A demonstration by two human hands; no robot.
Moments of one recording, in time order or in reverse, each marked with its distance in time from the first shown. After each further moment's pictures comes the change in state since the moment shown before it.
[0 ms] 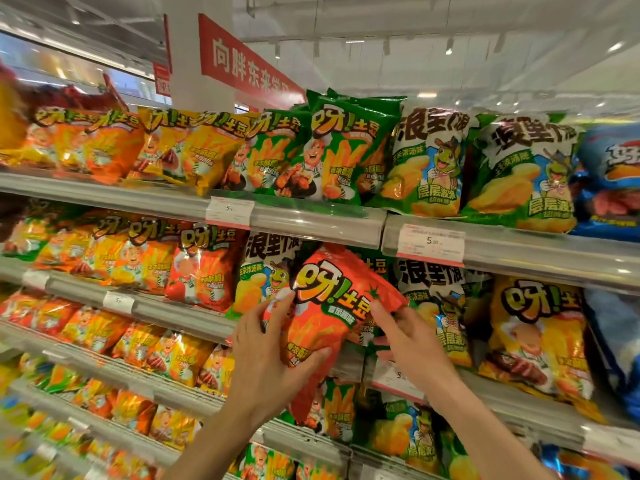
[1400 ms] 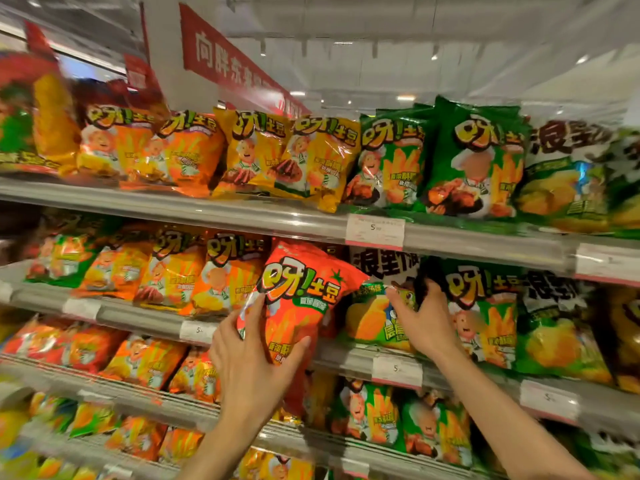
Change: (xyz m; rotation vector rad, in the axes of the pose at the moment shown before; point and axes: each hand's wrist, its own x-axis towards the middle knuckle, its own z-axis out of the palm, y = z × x) left_hand 0.070 -0.212 -0.133 0.054 0.151 -0.132; right_hand 0.084 -0.055 0.214 -0.415 0.376 0.004
